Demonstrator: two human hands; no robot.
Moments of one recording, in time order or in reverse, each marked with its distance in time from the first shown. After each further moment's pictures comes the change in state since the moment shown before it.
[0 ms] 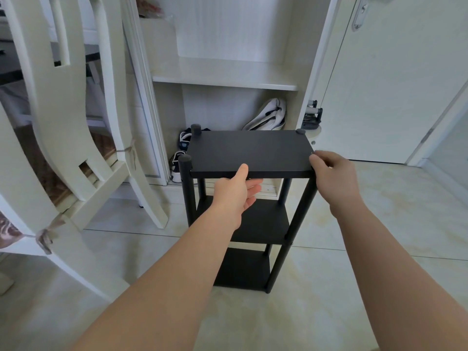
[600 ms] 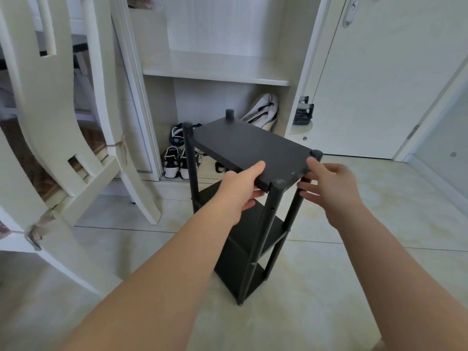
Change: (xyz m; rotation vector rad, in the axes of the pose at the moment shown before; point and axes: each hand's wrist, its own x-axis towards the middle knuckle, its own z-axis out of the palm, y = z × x) left_hand 0.000 -0.004 0.007 0.204 -0.149 -0.024; right_hand -0.037 -0.007 -0.016 0.288 -0.031 0.296
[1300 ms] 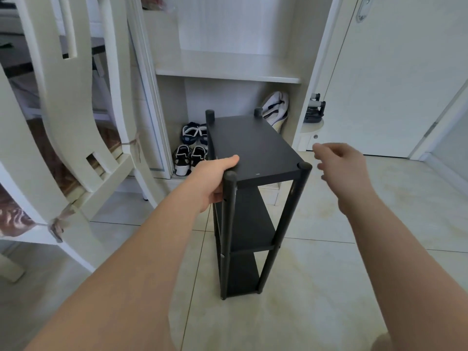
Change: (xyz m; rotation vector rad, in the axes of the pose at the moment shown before) left_hand -0.011 0.022 -0.064 0.043 0.068 0.022; right_hand -0.007 -0.022 0.010 -0.166 -0.005 -0.229
